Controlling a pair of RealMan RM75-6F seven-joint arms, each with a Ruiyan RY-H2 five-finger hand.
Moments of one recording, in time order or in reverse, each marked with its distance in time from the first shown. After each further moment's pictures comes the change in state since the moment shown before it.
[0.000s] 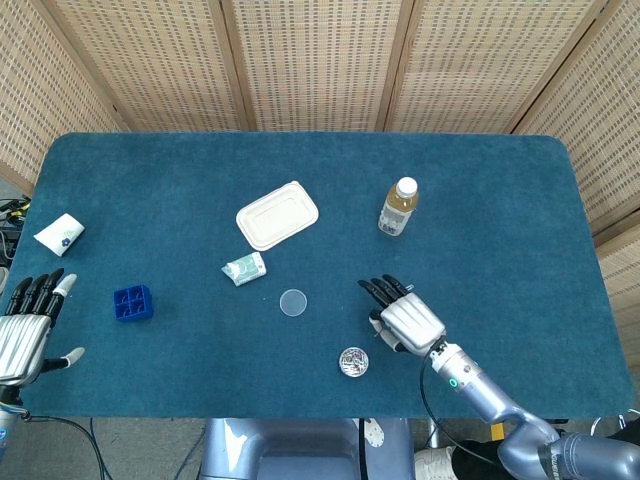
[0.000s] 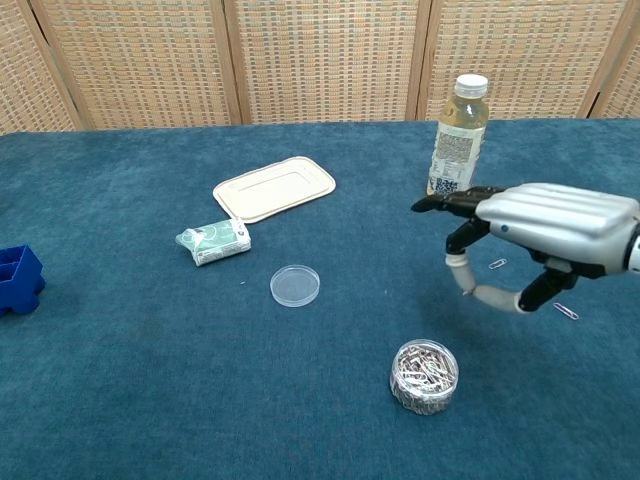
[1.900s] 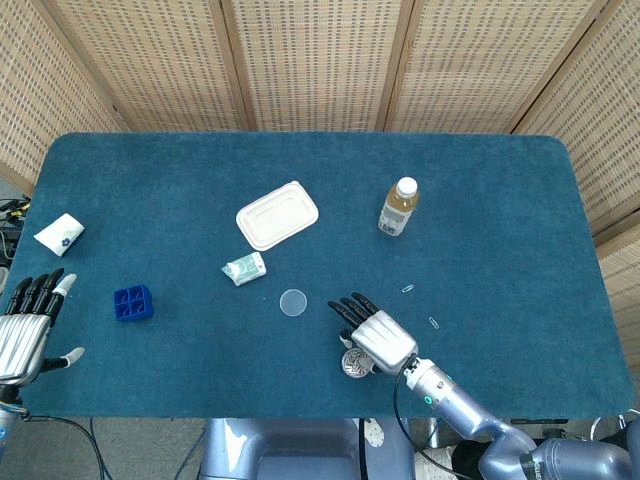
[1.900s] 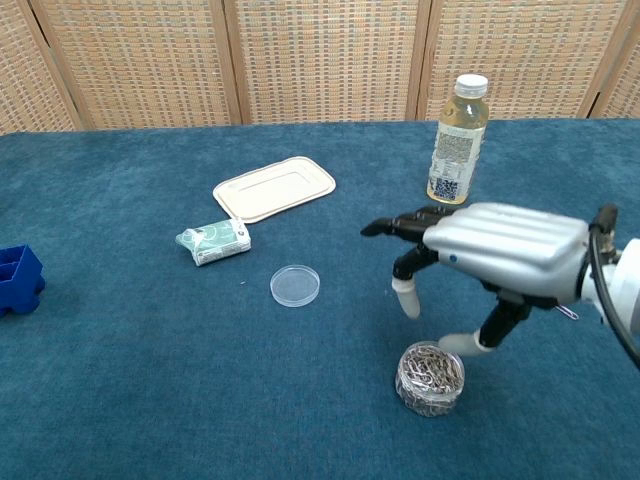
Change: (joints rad) left arm -0.003 0.002 0.000 0.006 -0.006 -0.009 -0.010; right arm 0.024 -0.049 0.004 -0.095 0.029 -0.019 -0.143
